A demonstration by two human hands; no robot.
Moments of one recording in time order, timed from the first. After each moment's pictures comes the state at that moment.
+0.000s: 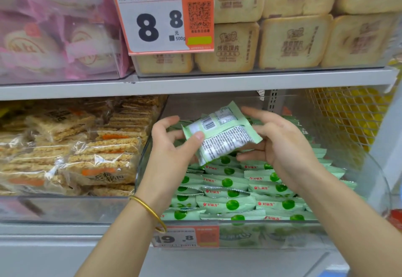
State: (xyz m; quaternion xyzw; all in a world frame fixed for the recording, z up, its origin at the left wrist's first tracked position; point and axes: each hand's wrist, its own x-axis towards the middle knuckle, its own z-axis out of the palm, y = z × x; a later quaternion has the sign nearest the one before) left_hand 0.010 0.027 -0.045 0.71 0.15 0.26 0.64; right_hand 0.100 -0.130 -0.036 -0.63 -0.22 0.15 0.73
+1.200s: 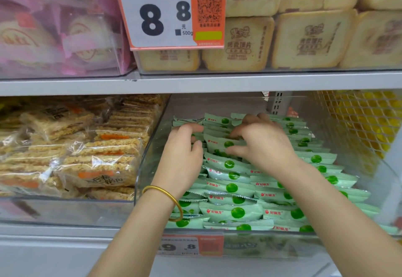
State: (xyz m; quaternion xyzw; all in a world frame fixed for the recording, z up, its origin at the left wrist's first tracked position) left_hand 0.040 0.041 -0.059 0.88 0.15 0.23 0.38; right_hand 0.131 -0.095 -0.044 -0.92 -0.36 -0.12 0.07
